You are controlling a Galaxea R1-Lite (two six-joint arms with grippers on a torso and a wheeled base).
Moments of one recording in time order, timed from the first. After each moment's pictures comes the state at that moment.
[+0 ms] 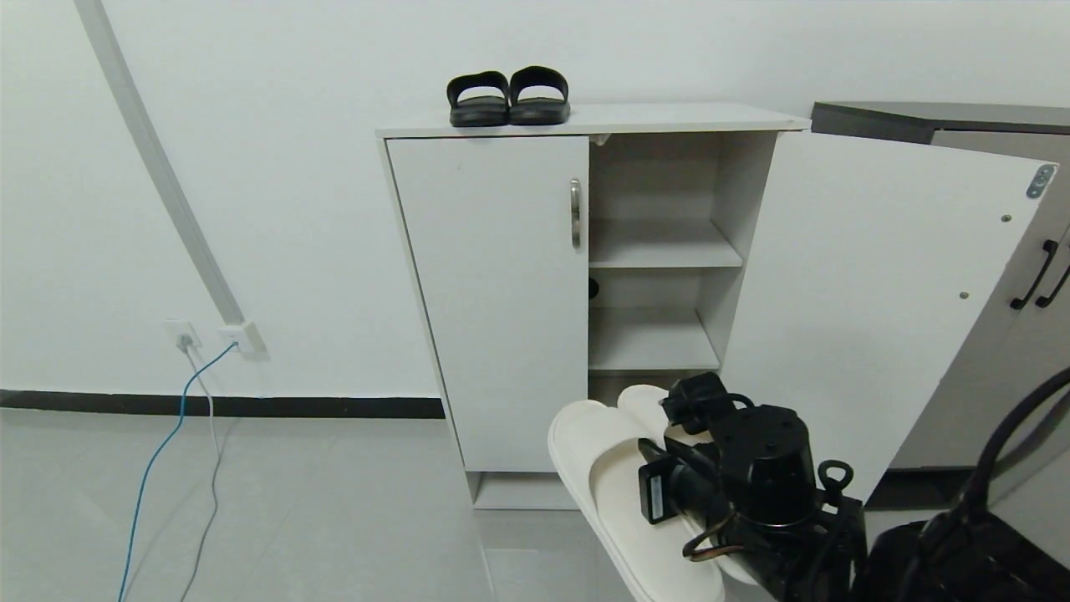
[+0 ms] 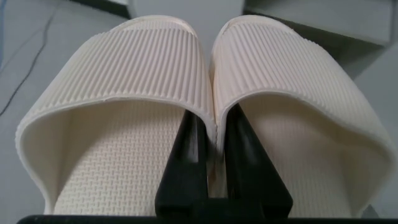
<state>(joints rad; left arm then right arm) 0.00 0.00 0.00 0.00 -0.03 0.01 0.84 1.97 -0.65 -1.02 -0.43 0.19</state>
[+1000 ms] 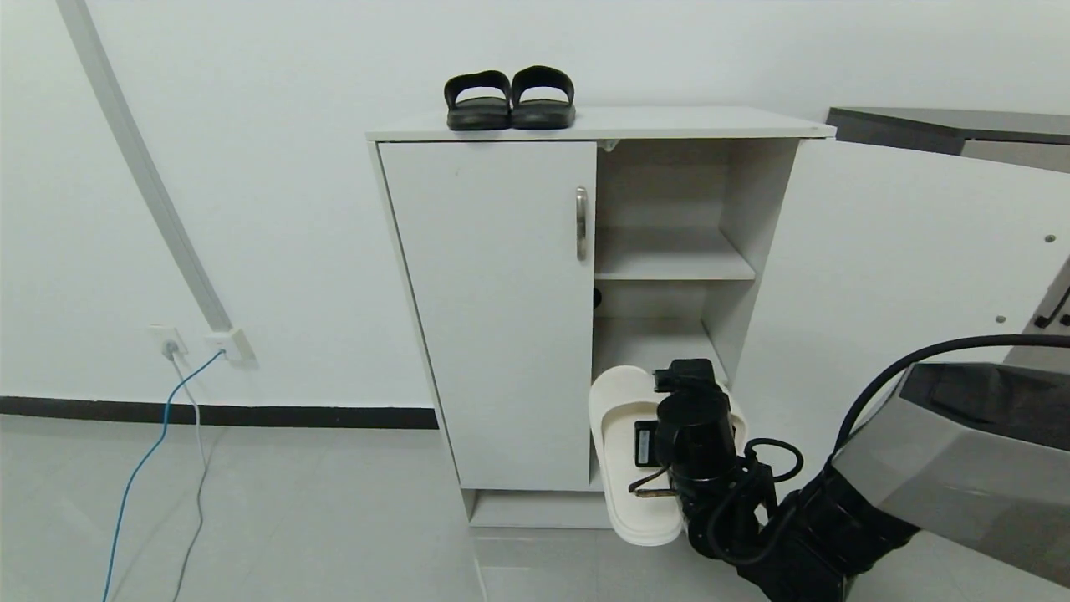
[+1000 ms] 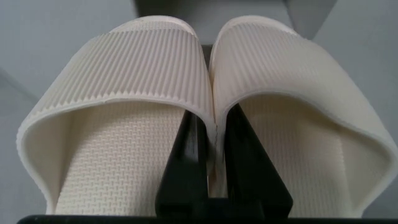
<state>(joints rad) 0.00 0.00 0.00 0.00 -0.03 0.01 0.78 2.19 -0.87 -1.02 -0.73 0.25</state>
